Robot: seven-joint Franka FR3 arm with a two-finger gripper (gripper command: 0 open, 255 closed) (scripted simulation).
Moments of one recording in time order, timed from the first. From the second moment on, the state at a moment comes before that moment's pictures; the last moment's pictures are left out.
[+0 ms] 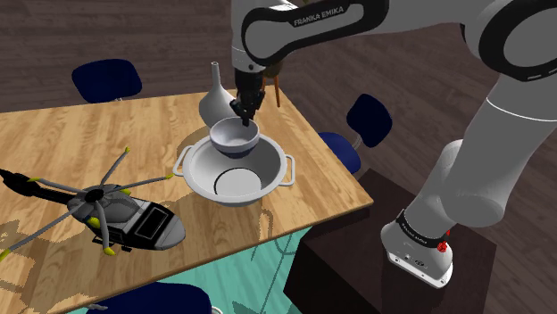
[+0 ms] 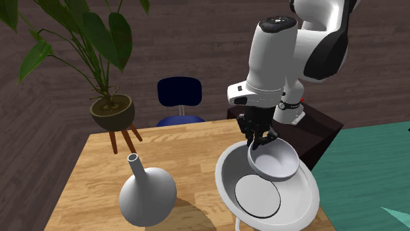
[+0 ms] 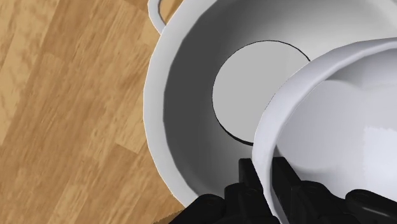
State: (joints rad) arm 0.28 0.12 0.08 -1.86 0.04 1.98 0.18
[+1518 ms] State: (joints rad) arm 0.28 0.15 0.08 -1.92 0.04 2.08 0.17
